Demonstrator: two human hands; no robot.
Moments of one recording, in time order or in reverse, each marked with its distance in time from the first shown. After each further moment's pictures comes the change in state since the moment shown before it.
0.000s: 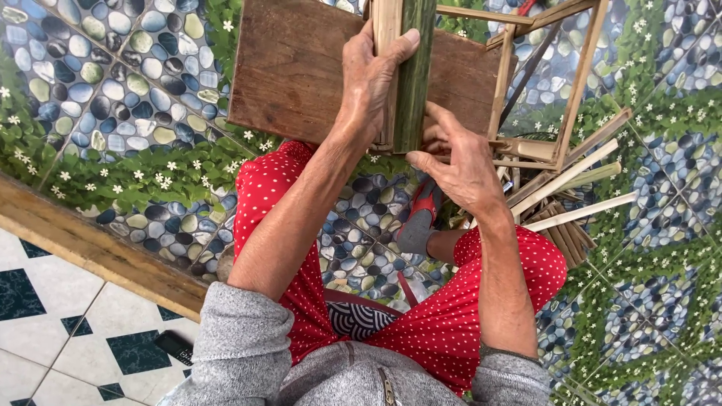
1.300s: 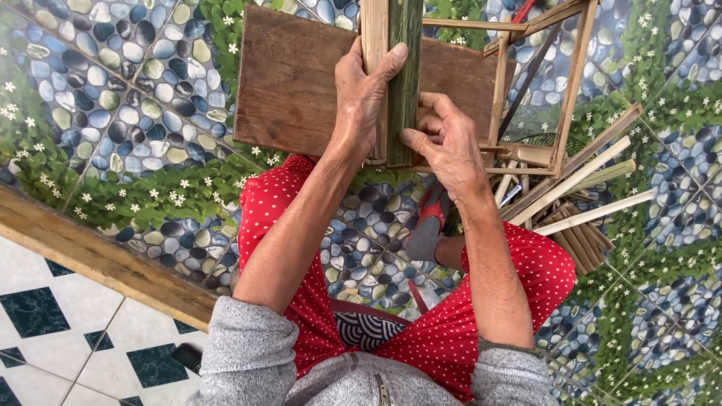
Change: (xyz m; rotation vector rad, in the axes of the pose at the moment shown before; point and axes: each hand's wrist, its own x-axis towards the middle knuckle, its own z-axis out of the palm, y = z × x) left_hand -0.004 0.009 0.000 -0.017 0.014 -0.052; right_hand 0.030 -0.002 0.010 0.364 0.119 0.066
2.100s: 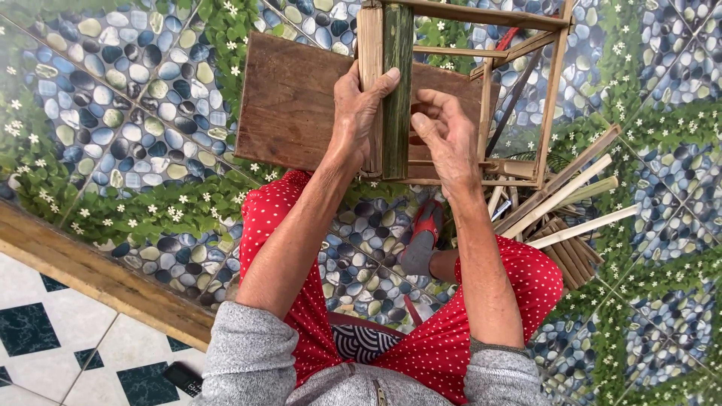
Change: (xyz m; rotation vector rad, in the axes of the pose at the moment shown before) left_hand 0.003 0.005 0.001 0.013 0.020 -0.100; right_hand 0.016 0.015 -0.008 0.083 0.190 -0.123
